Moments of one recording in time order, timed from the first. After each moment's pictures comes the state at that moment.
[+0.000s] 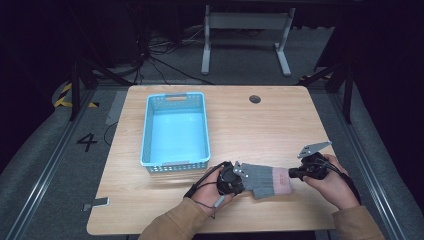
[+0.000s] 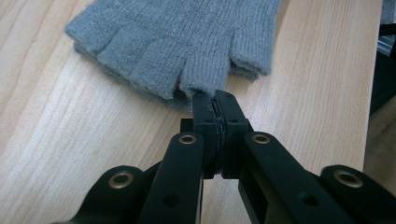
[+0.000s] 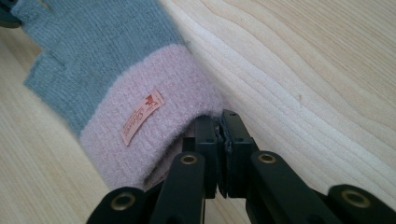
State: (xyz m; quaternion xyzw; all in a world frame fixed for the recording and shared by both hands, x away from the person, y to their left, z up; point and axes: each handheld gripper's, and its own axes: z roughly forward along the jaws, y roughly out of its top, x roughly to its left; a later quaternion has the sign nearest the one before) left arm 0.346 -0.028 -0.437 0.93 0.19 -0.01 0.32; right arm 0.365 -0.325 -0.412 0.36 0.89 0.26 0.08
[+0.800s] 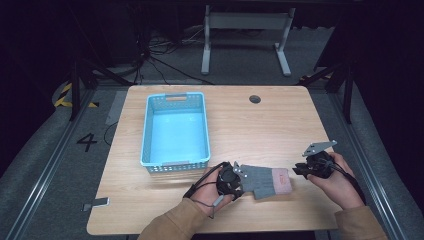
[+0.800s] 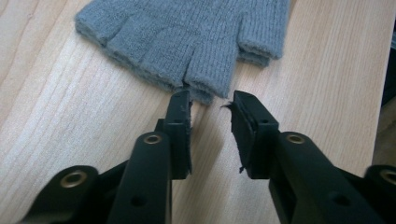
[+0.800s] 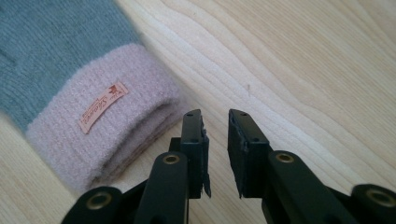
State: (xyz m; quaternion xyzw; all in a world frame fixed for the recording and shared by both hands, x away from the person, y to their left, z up) left arm 0.347 -0.026 -0.439 0.93 0.20 -0.01 0.30; right arm 0.365 -0.336 -0.406 0.37 0.89 0.23 0.15
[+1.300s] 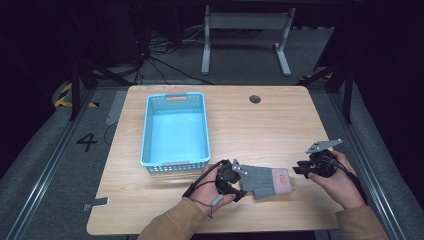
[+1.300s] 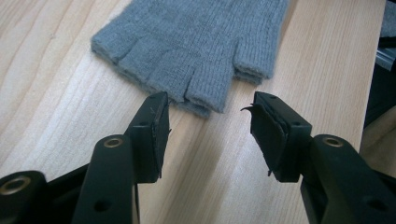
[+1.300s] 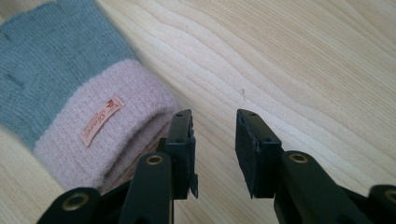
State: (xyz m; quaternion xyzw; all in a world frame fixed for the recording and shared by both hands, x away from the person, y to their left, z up) left arm 0.345 -0.024 -0.427 0.92 0.21 0.00 0.32; right arm 0.367 -0.343 -0.404 0.40 0.87 0.26 0.14
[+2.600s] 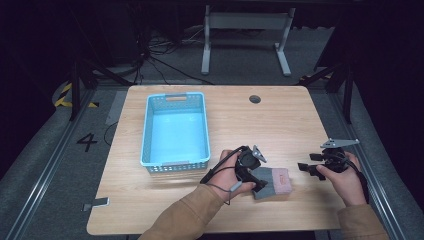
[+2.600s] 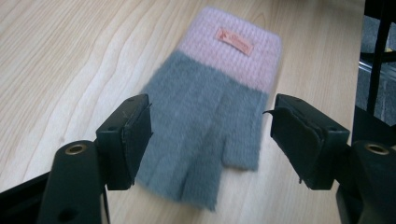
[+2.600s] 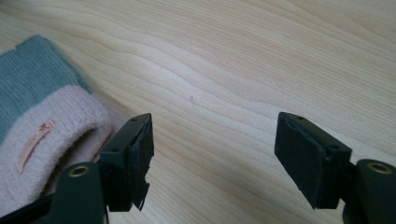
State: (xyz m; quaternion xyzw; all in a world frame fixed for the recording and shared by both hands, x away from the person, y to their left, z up) left arm 0.370 -0.075 -0.396 0.92 0.18 0.00 0.35; right arm 0.378 -0.384 -0.421 0.46 0.81 0.33 0.14
